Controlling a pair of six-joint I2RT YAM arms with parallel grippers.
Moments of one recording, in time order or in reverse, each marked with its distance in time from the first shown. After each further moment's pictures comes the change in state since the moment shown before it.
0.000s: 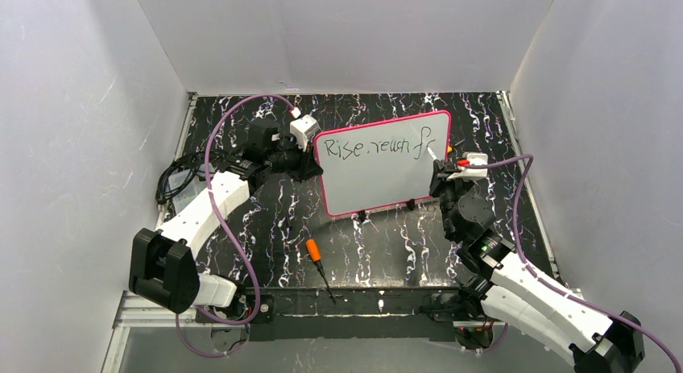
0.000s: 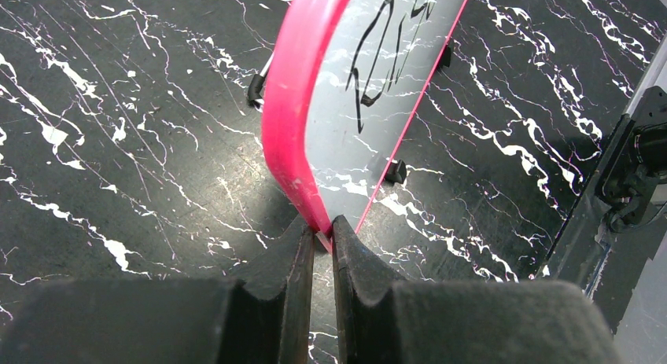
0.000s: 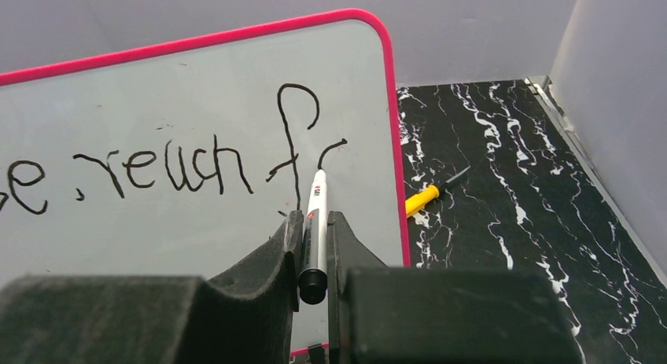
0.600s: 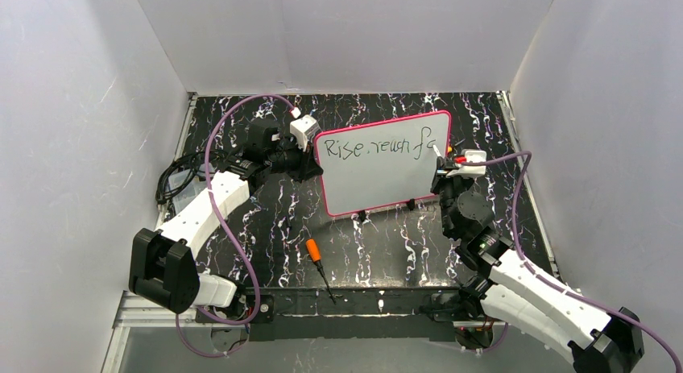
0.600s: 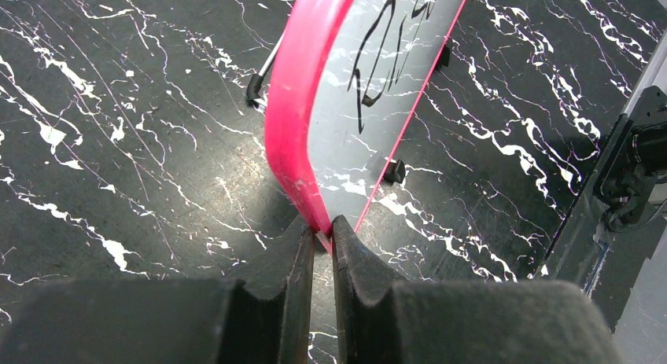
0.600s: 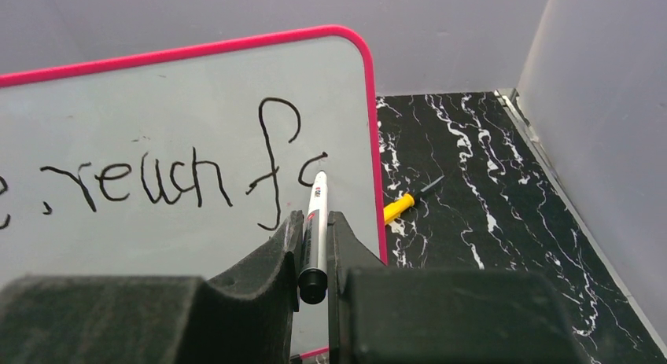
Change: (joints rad) left arm 0.000 0.000 0.000 0.000 0.003 -0.002; right arm 0.000 0.026 0.011 0.020 0.052 -0.066
